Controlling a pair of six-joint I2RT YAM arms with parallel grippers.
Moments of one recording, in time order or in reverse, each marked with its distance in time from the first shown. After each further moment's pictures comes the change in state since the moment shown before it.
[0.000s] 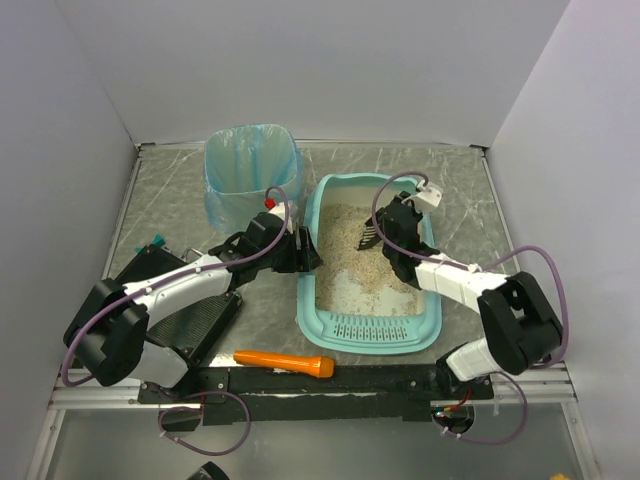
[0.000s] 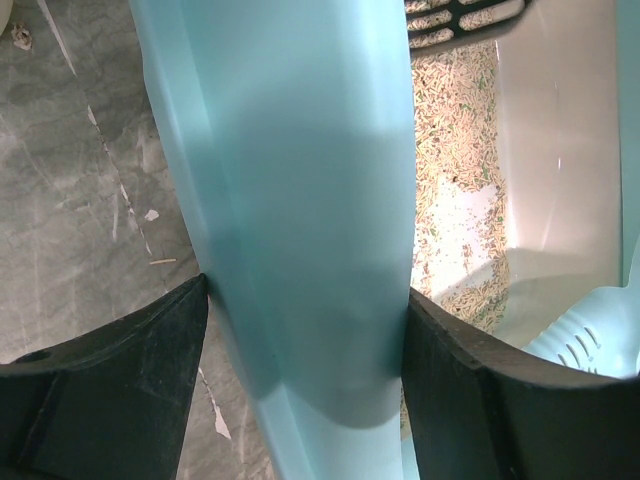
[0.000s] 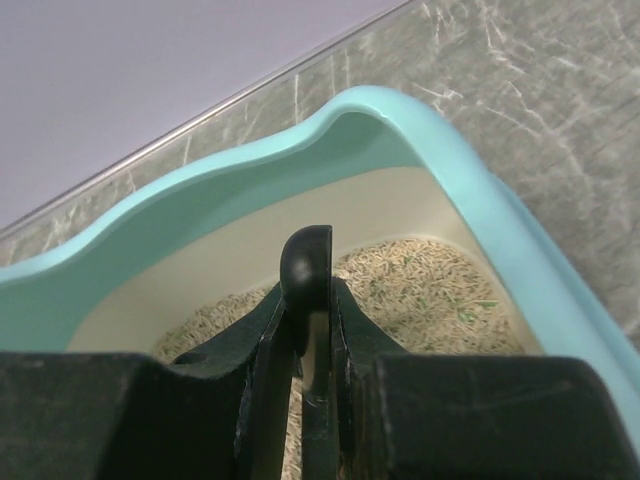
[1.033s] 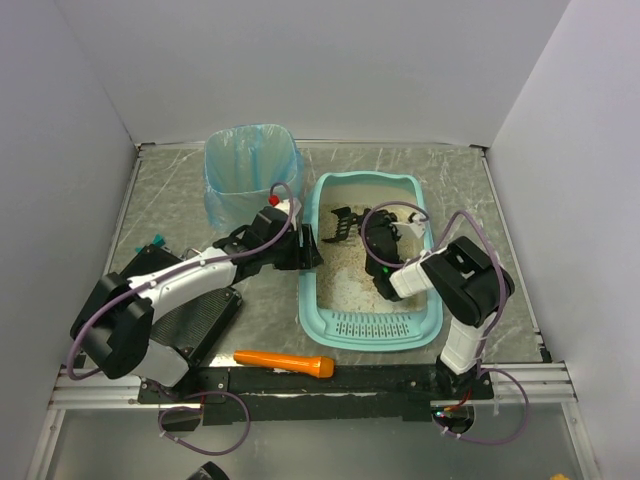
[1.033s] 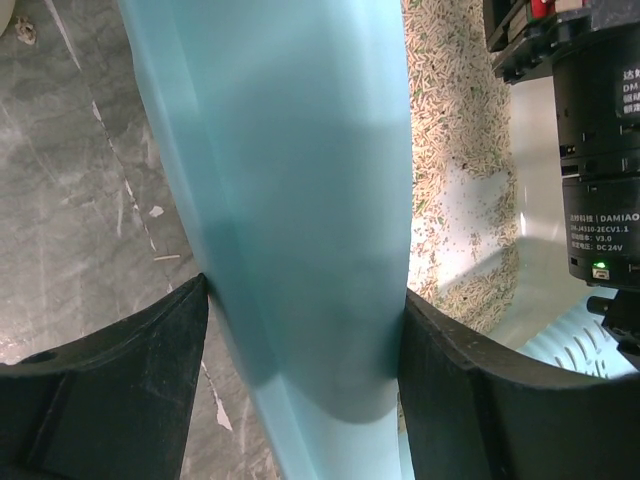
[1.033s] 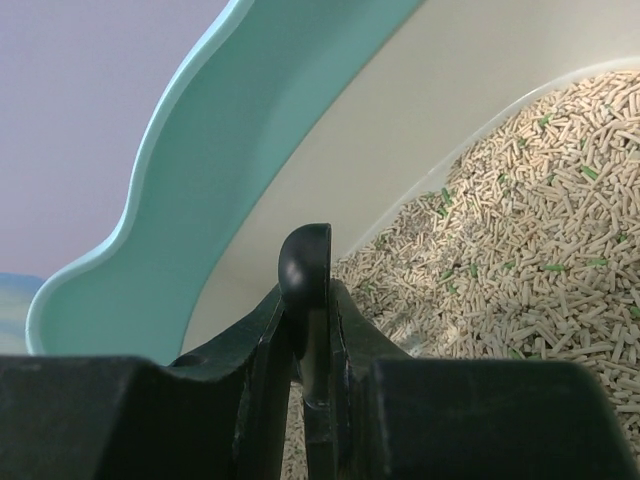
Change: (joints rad) left arm -0.002 0.043 0.072 -0.083 -0.003 0.005; right arm 0.088 0.366 -0.090 0.541 0.007 0.494
